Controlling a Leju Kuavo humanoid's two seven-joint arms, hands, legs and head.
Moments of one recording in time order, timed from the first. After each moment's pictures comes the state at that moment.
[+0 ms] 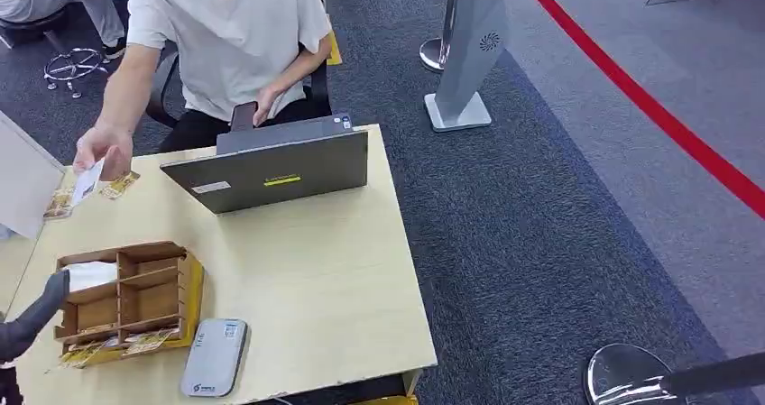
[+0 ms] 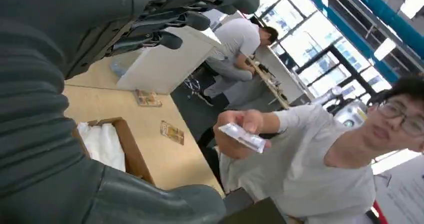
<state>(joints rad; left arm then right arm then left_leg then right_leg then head) 0.12 0.14 0.05 -1.94 -0.28 0.11 -0.14 0.23 -0.33 1.00 -1.19 -0.89 -0.63 0.05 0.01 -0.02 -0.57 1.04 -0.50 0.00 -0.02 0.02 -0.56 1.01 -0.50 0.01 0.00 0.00</state>
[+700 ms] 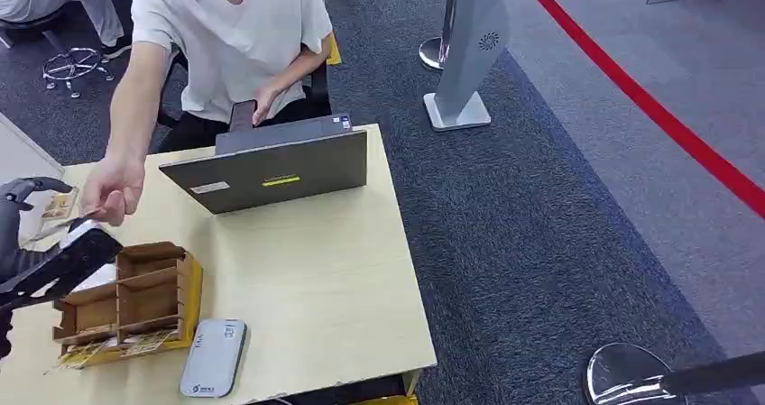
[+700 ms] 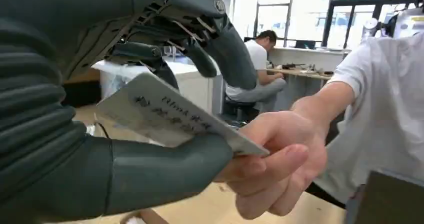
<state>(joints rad) -0.19 0.40 -0.10 -1.82 -0.77 -0.23 0.18 0.19 -0.34 1.04 -1.19 -0.87 -0.65 0.15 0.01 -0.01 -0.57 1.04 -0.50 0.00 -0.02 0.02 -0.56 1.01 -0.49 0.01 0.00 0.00</state>
